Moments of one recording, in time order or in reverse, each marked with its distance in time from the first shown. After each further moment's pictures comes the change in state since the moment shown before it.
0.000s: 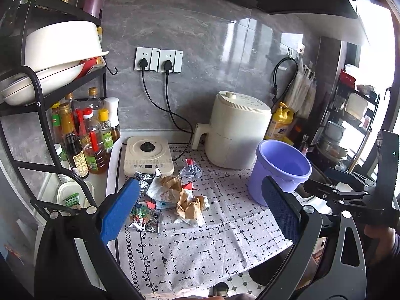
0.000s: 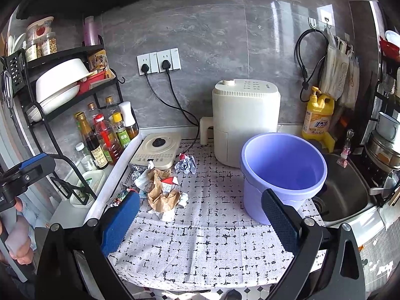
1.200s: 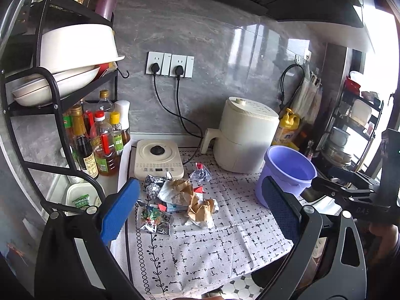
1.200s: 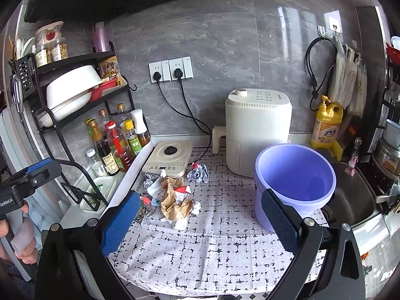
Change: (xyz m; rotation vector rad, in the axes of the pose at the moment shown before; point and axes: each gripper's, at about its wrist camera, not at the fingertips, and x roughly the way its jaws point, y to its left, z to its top) left arm -0.015 0.019 0.004 -0.021 -0.019 0.027; right arm -0.006 0.020 0.010 -0.025 -0.023 0.047
